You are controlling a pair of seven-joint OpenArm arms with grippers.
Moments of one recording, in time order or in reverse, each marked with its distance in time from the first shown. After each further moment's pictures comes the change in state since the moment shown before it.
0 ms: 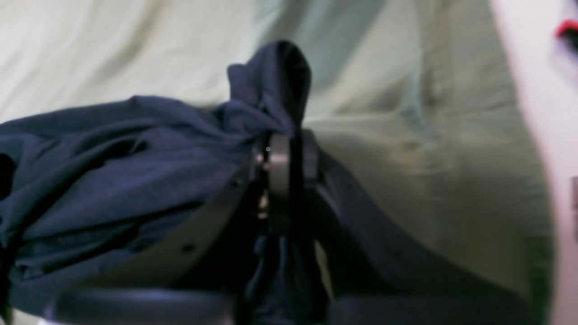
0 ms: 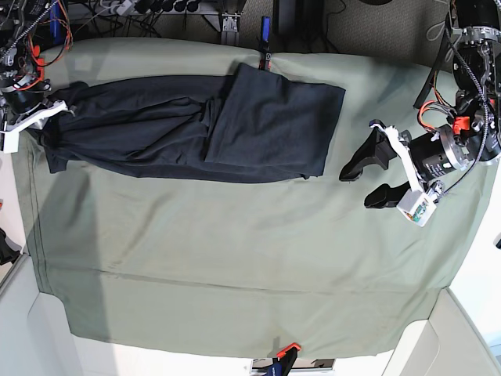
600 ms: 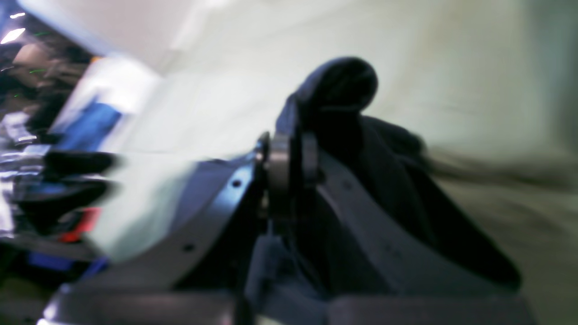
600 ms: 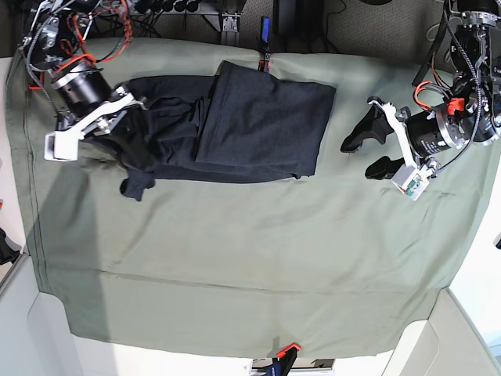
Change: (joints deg) left arm 6.1 -0.4 0.0 0.0 2.9 -0.1 0.5; right arm -2.3 -18.3 -10.3 15.3 14.1 8.5 -6.3
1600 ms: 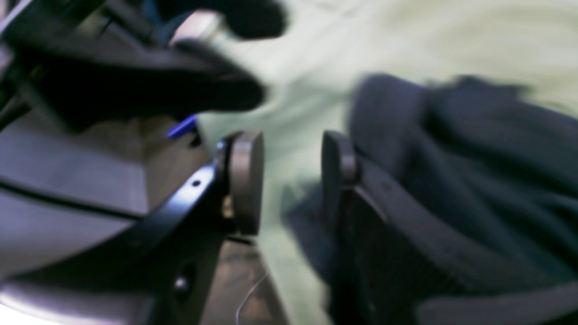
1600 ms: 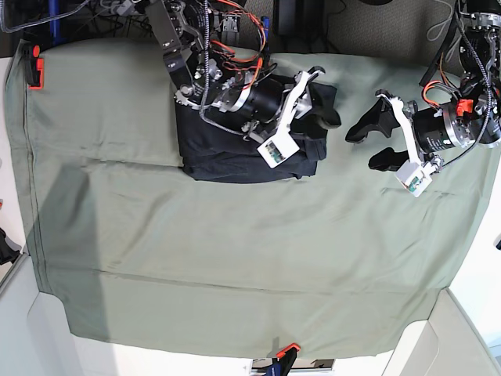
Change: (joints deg) left arm 0.3 -2.8 0.0 0.0 -5.6 0.0 5.2; right arm 12.8 -2.7 -45.4 -26.6 -20.1 -0.3 10.5
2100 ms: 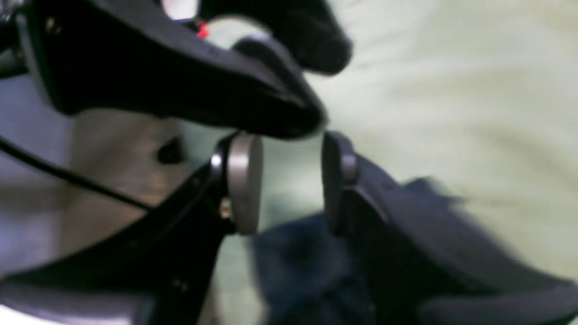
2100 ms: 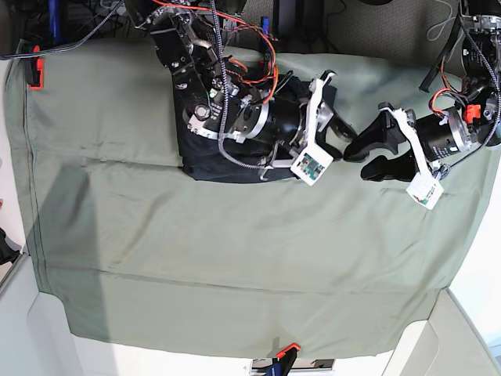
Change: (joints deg) left arm -0.5 -0.2 -0.4 0.1 -9.3 0.0 1.2; right arm 8.6 0.2 -1.9 6.5 -11.1 0.5 -4.7
